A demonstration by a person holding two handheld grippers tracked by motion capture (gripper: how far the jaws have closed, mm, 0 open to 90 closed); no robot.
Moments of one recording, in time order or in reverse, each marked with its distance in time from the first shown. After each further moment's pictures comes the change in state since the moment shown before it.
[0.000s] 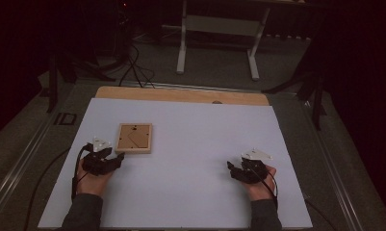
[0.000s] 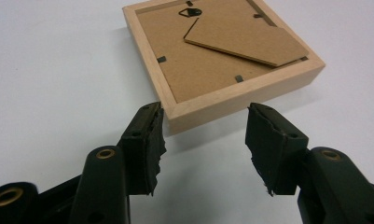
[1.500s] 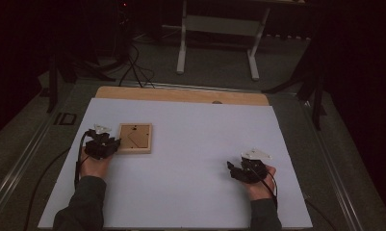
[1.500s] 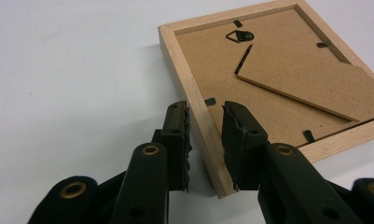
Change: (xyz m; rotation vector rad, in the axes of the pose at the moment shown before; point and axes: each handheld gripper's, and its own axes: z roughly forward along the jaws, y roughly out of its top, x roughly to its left) left arm 0.025 0.028 0.036 0.038 0.025 -0.039; right arm -0.001 0.000 0.002 0.009 -0.001 0.001
